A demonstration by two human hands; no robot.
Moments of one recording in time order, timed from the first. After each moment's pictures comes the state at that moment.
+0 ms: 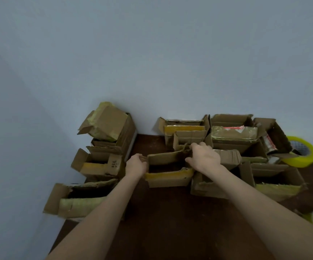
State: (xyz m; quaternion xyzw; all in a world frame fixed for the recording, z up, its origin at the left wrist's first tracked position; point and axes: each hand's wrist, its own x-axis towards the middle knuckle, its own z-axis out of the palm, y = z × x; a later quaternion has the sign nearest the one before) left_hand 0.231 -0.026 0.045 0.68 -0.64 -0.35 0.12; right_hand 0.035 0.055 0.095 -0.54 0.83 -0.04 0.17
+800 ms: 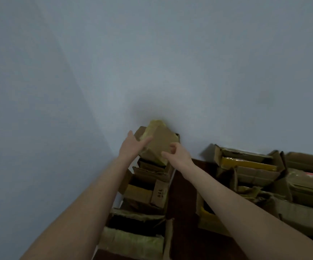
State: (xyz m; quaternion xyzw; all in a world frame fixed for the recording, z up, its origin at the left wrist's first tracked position) left_hand 0.365 -0.198 0.102 0.69 -0.60 -0.32 0.25; right_hand 0.205 -0.129 0.098 -0.50 0.68 -0.33 0.42
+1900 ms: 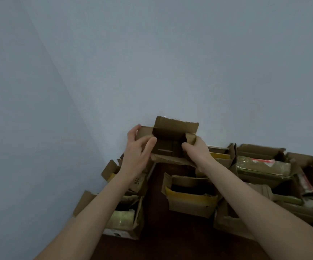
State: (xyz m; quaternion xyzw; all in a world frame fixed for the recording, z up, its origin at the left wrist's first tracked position) left_hand 0.272 -0.021 0.177 0.52 -0.73 -0.21 0.38; right_hand 0.084 -0.017 0.159 -0.40 0.70 -0.43 0.41
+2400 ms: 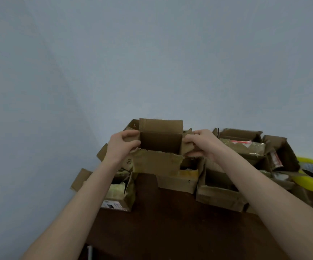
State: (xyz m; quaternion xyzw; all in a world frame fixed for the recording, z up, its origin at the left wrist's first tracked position) left_hand 0.275 0.051 0.188 0.58 -0.61 -0.36 0.41; right_hand 0.035 0.081 0.191 -0.40 0.64 -0.40 0.52
